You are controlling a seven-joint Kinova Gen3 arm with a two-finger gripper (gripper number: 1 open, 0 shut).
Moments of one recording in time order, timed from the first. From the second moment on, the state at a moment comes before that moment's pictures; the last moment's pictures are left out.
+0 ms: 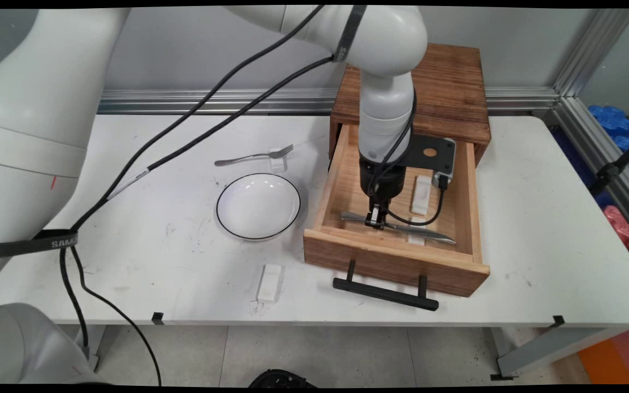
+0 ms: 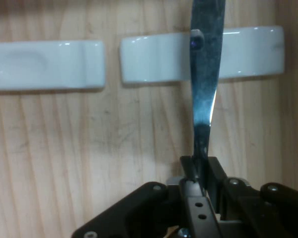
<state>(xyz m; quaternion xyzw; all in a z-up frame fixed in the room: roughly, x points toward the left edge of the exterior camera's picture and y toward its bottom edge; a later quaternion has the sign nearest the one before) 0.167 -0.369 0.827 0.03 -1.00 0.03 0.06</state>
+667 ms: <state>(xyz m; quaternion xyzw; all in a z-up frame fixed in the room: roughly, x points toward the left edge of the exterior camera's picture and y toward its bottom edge) 0.163 -0.379 0.811 0.03 -1.00 0.02 0.07</state>
